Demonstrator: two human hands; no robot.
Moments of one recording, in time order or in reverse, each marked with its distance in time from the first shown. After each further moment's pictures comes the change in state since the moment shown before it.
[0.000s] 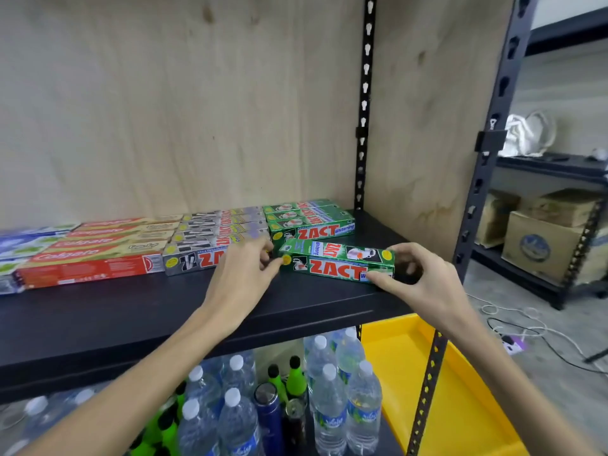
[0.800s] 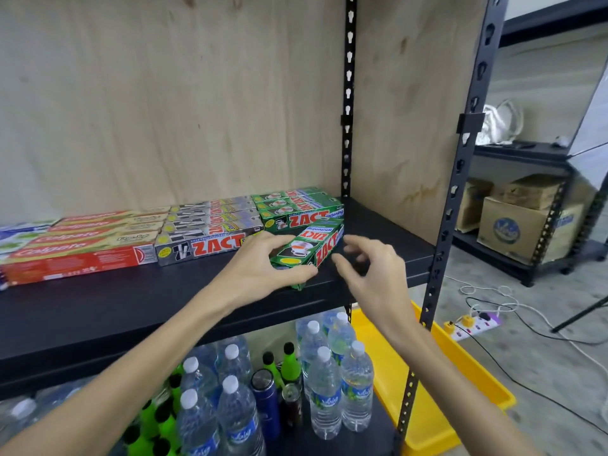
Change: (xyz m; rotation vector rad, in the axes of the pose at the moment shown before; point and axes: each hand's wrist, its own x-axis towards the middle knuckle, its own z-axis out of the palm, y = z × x) left_hand -0.016 0.019 -0.013 -0.220 -0.374 0.074; right_hand -0.029 -0.051 0.058 -0.015 0.175 -0.056
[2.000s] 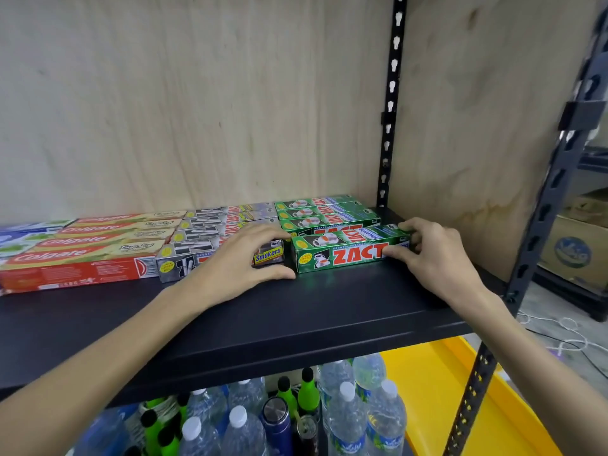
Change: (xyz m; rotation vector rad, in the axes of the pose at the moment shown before) left_hand 0.058 -0.076 -0.028 0.294 0.073 0.190; right_hand 0.111 0.076 0.013 -0.155 -0.215 0.114
